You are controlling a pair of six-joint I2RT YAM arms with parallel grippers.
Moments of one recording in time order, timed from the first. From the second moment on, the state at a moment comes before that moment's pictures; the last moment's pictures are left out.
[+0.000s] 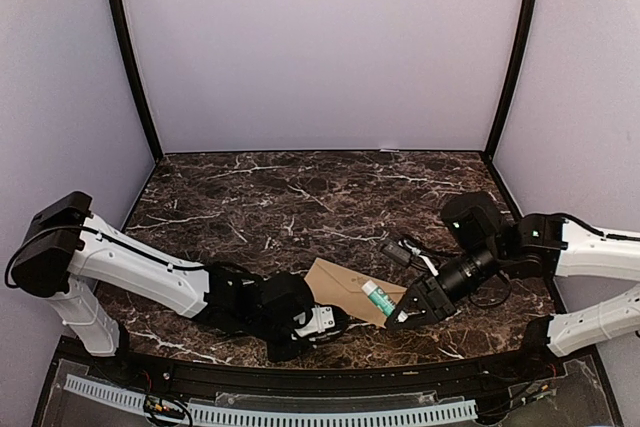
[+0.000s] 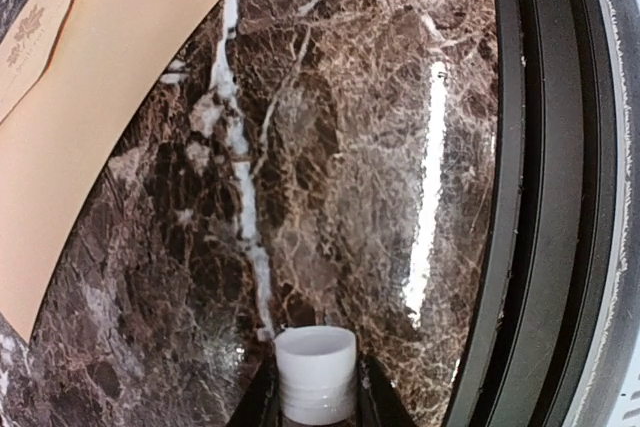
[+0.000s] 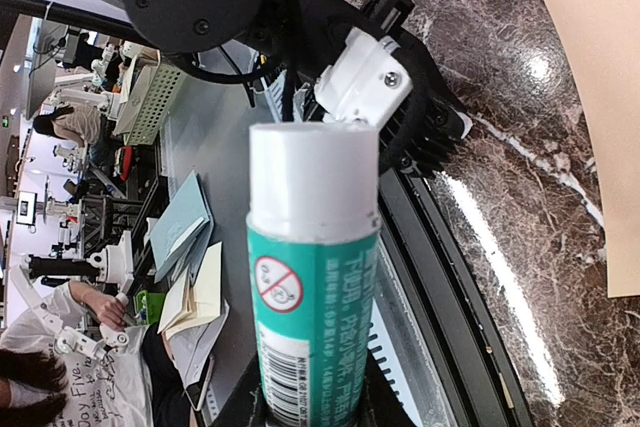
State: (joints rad) left arm -1.31 1.66 0.86 -0.25 0.00 0.08; right arm 1.02 1.04 0.76 -0.51 -0.72 0.47
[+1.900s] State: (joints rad) left arm -1.30 1.42 0.86 -0.24 0.09 0.10; right arm 1.11 1.03 0.67 -0.48 -0.80 0.52
